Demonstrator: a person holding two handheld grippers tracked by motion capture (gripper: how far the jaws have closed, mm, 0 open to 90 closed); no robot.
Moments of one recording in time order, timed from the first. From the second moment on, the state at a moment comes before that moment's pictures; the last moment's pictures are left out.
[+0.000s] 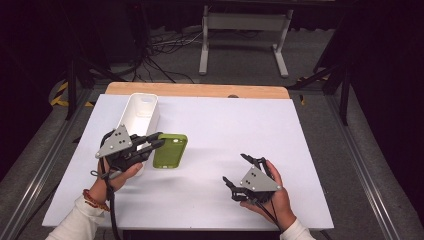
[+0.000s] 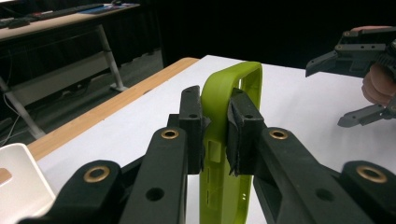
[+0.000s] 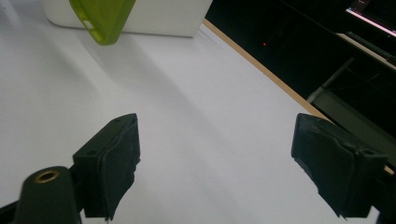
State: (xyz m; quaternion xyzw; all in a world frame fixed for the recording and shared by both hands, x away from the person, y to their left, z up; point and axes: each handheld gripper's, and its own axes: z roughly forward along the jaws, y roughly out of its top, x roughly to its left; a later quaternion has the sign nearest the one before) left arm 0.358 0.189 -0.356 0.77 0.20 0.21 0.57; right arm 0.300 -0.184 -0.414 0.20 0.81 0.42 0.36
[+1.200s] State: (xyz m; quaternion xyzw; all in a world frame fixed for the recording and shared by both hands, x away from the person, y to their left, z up) left arm 0.353 0.224 -0.336 0.73 0.21 0.24 0.60; right arm 0.289 -0.189 -0.436 0.20 0.82 0.42 0.35
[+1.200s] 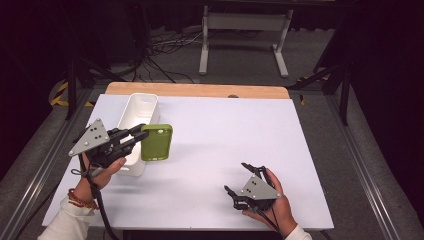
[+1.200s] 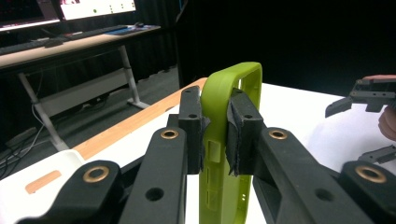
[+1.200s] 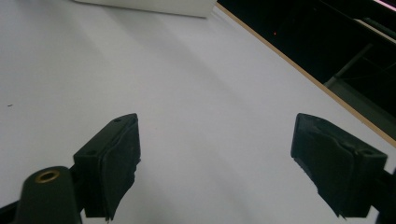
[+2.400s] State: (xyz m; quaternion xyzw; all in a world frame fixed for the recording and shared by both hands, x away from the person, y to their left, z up) left arm 0.355 0.259 -0.328 0.70 0.24 0.26 0.61; right arm 0.291 -0.189 -0.435 0.20 0.81 0.42 0.35
